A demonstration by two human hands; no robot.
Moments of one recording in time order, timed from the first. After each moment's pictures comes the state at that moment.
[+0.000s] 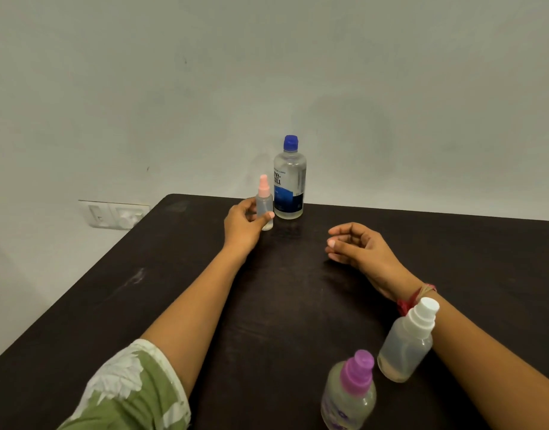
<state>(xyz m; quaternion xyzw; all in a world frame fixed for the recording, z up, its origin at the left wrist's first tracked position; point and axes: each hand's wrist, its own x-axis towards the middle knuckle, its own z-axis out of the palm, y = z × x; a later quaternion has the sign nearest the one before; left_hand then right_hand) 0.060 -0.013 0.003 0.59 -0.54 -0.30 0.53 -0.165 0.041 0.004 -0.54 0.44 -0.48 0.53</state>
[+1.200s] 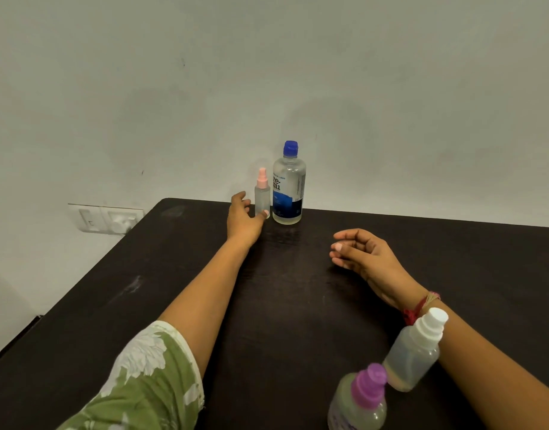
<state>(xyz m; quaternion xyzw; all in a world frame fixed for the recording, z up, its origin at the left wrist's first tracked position) 0.061 -0.048 0.002 0.62 -0.50 -0.33 0.51 -0.165 0.046 0.009 -0.50 0.44 -0.50 0.55</state>
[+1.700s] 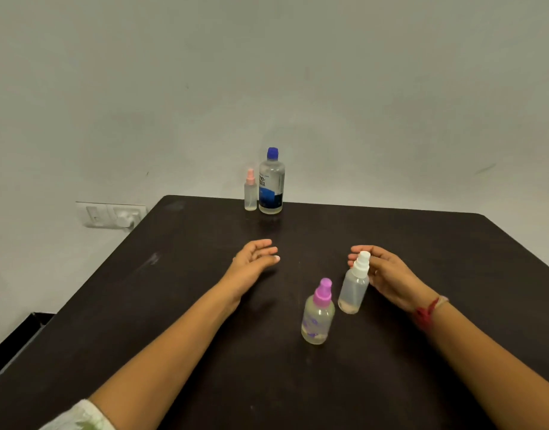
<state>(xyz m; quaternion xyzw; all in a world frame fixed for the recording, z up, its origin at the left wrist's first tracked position) 0.055 0.138 0.010 0.49 -0.54 -0.54 0.43 -0.215 0.160 0.028 -0.41 0.51 -0.51 0.56</state>
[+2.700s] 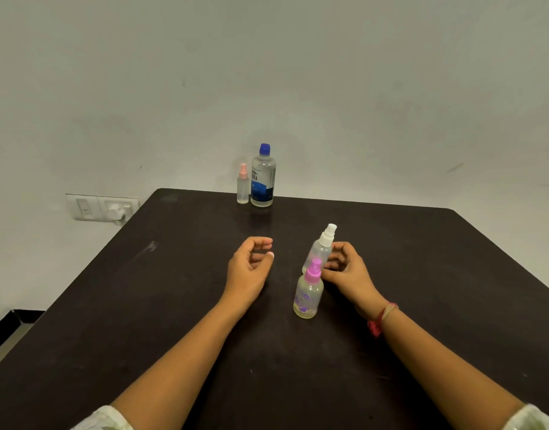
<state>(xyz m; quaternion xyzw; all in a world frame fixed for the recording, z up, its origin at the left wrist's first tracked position) 0.042 0.182 -0.001 0.46 -0.58 -0.39 0.54 -0.162 0.201 0.009 -0.55 0.54 -0.50 0.40</state>
